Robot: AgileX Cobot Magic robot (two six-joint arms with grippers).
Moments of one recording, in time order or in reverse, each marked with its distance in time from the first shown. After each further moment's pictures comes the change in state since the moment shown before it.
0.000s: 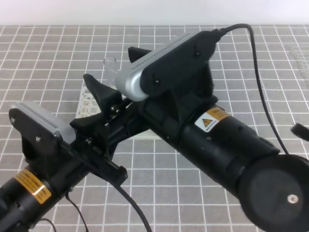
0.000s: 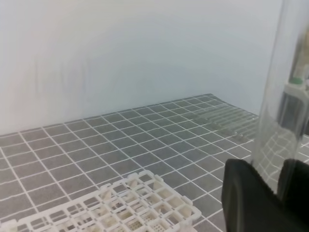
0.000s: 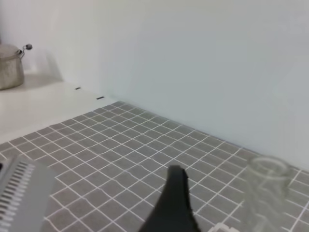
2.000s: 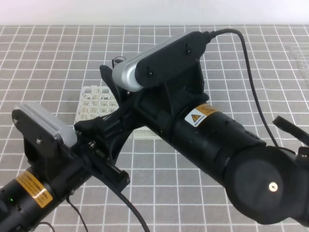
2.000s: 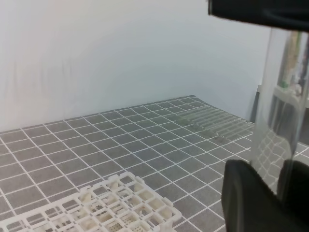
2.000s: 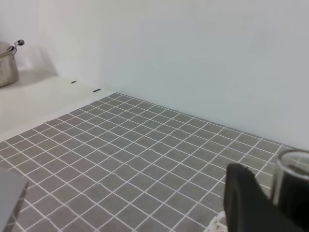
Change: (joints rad) left arm 0.000 -0.002 0.000 0.066 -0.008 -0.072; right arm -0.025 0.050 -0.027 -0.020 0.013 0.082
